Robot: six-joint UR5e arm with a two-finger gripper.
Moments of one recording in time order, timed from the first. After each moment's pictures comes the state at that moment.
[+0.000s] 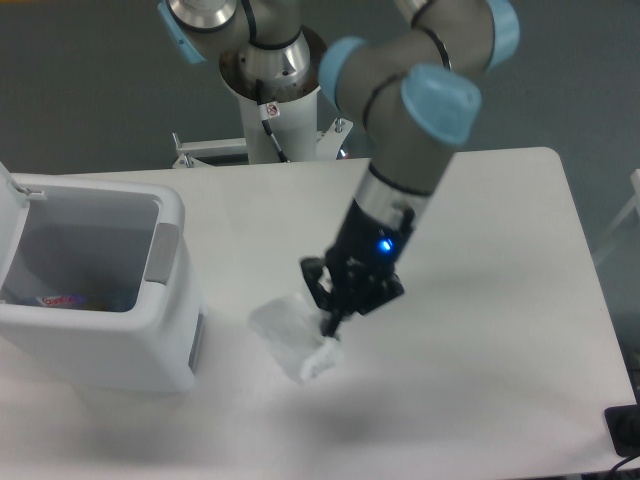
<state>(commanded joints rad) 2.49 -1.77 -1.54 -1.02 0.87 0.32</state>
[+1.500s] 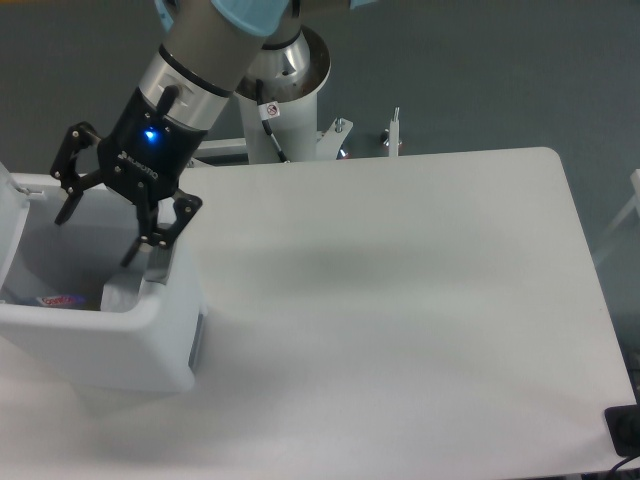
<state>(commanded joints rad) 2.33 -1.68 -1.60 -1.00 0.82 0.42</state>
